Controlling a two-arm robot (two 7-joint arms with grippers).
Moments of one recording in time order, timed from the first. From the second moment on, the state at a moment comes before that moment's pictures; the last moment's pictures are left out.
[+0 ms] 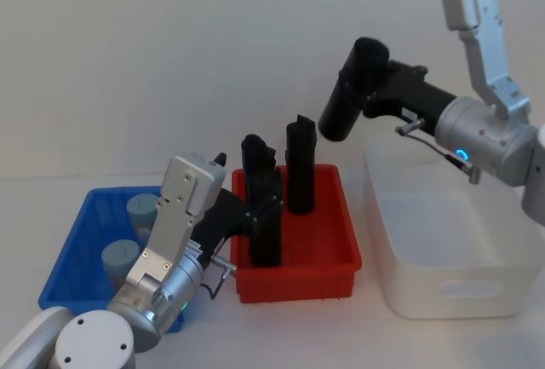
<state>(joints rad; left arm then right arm) -0.24 0.38 0.45 -1.63 -0.20 0.01 -0.01 0.58 0.16 -0.25 -1.41 0.18 0.35 0.40</state>
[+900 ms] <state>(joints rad) -0.24 0.38 0.45 -1.63 -0.20 0.01 -0.01 0.42 0.19 -0.23 -1.54 0.15 0.33 0.01</state>
